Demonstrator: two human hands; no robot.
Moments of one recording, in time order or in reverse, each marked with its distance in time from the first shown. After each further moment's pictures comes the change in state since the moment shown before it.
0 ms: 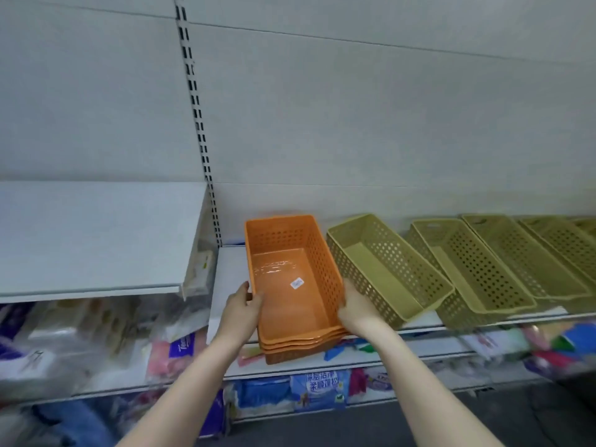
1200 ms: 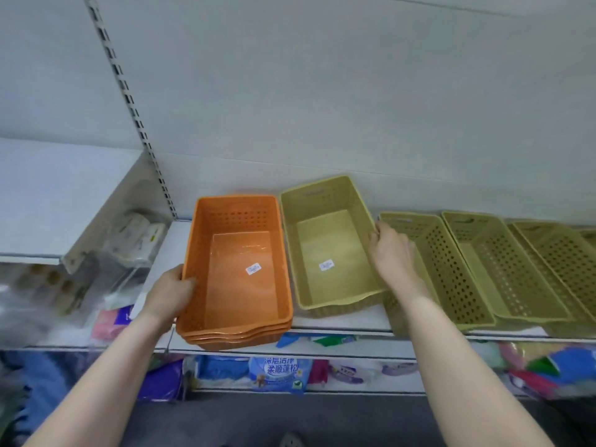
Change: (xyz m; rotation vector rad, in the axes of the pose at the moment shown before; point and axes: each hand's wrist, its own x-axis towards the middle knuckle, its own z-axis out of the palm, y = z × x) left_hand 0.013 0.027 0.070 0.118 0.298 -0.167; right_hand 0.110 0.114 -0.161 -0.200 0.432 -0.142
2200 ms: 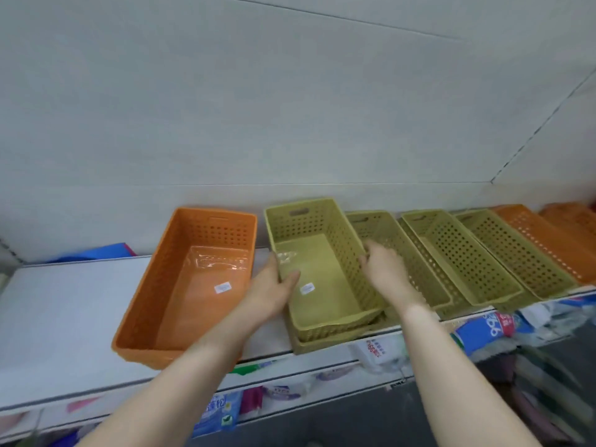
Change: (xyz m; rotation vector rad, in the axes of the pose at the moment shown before) left_hand -0.079 0.185 0.280 0.083 -0.437 0.471; right_hand 0.050 0.197 -0.077 -0.080 -0.042 0.151
